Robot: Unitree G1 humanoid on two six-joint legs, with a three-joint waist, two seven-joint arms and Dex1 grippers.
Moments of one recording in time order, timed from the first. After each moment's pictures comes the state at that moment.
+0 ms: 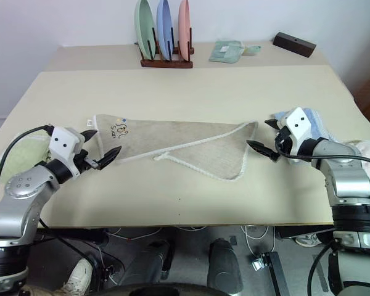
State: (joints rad) left arm -0.08 0.60 0.21 -0.31 -0.29 0.40 -0.59; right arm -0.38 -0.79 -0.14 0.19 0.29 0.25 0.92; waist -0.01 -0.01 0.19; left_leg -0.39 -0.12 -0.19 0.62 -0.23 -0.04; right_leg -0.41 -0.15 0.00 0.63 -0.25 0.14
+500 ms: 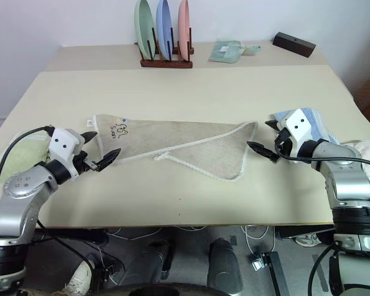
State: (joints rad) left arm -0.09 0.62 0.19 -0.32 -0.30 0.41 -0.63; right arm -0.37 -0.79 -0.14 0.16 0.30 0.27 0.91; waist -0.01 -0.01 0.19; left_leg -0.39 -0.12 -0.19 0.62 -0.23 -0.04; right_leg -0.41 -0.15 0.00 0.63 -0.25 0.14
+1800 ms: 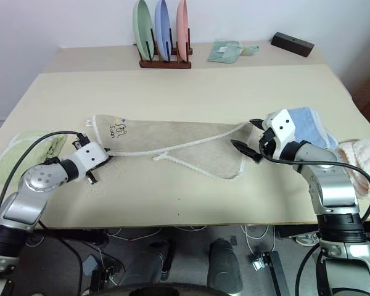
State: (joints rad) left arm -0.18 0.78 -0.06 0.00 0.11 0.13 -0.61; right arm -0.35 -0.69 -0.12 -0.01 0.32 0.34 0.83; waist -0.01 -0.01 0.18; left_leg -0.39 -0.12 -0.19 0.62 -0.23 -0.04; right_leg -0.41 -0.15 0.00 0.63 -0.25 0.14
